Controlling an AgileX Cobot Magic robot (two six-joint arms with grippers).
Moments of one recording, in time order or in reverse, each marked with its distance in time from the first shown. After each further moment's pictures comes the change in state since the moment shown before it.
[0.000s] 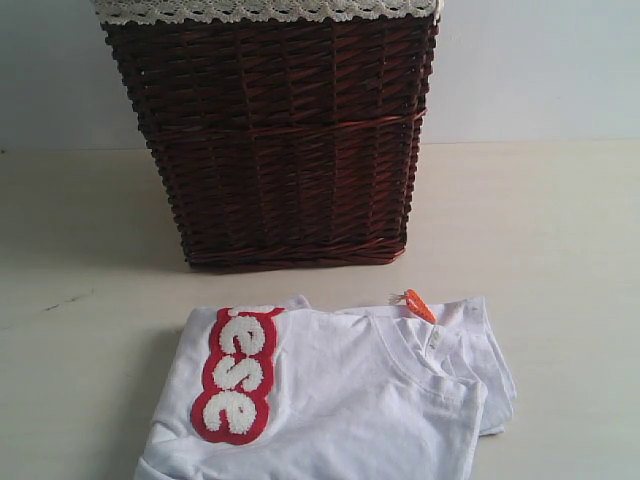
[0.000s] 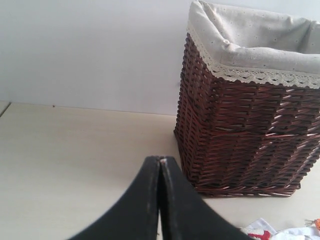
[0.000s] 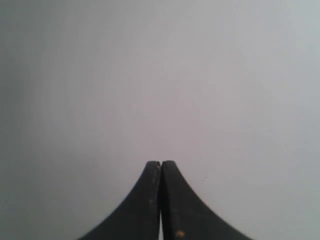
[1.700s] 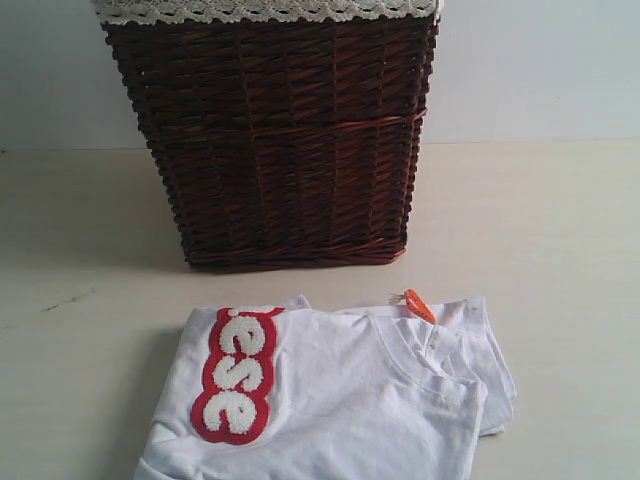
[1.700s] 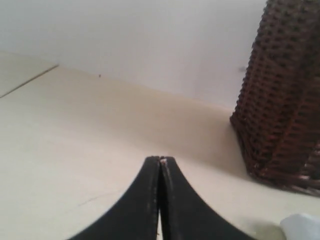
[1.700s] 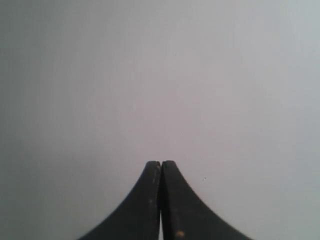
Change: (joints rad) left arm 0.161 -0.447 0.861 0.040 -0.530 -0.097; right arm 0.000 0.000 0.000 -0.002 0.000 0.000
